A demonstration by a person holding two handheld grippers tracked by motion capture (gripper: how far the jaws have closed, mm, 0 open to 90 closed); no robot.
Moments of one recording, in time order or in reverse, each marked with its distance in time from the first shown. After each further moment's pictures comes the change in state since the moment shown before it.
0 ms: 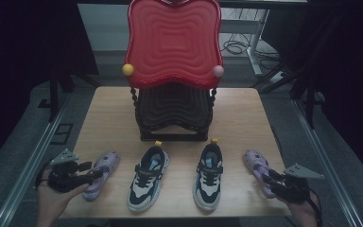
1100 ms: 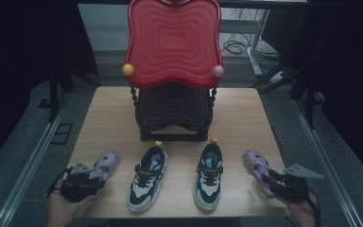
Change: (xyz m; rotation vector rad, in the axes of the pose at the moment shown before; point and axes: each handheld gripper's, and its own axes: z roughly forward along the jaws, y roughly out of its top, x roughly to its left) left arm -0.006 -0.030 0.036 0.159 0.066 0.034; right arm -0.002 -0.003 0.004 -0.004 -0.005 0.027
